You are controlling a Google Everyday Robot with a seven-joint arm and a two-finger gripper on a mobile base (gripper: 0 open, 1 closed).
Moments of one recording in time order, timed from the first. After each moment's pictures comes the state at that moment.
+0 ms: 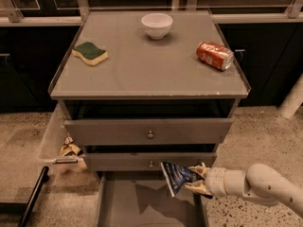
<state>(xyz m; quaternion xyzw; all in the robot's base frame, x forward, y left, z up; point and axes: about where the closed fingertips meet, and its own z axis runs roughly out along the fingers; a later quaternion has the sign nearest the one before) 0.472 -0.166 0.479 -0.54 0.70 0.21 0.42</state>
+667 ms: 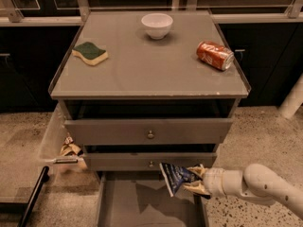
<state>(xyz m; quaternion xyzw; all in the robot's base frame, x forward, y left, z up) 0.476 -0.164 0.468 -0.53 0.71 0.22 0.41</state>
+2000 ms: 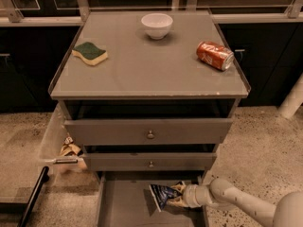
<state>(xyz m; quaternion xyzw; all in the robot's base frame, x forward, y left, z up) 0.505 -0.127 0.226 -0.57 0.70 0.24 0.36</state>
